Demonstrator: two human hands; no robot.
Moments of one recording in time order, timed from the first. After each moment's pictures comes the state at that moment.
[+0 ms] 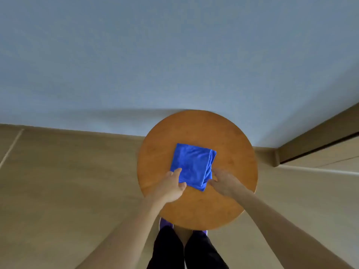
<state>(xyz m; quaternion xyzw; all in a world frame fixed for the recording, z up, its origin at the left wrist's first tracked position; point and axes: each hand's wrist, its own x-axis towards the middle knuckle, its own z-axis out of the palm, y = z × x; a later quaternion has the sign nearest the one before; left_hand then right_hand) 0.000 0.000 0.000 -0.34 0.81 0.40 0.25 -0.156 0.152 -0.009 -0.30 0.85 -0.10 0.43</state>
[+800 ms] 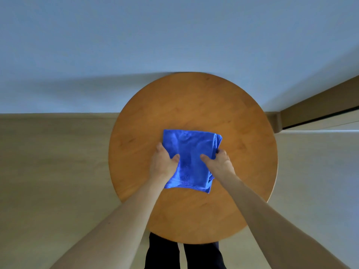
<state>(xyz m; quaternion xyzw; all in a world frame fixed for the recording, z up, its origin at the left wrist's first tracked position) -0.093 -0.070 -0.180 -0.48 0.74 0.44 0.17 -0.194 0.082 -0.182 0.07 0.86 -0.27 0.43</state>
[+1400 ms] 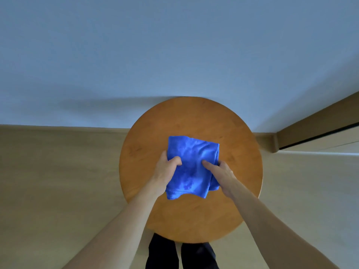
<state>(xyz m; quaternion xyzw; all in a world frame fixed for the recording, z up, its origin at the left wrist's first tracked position) -0.085 -0.044 -0.076 -0.49 0.53 0.69 0.06 -0.200 0.117 -0.111 0.12 0.76 -0.42 0.48</state>
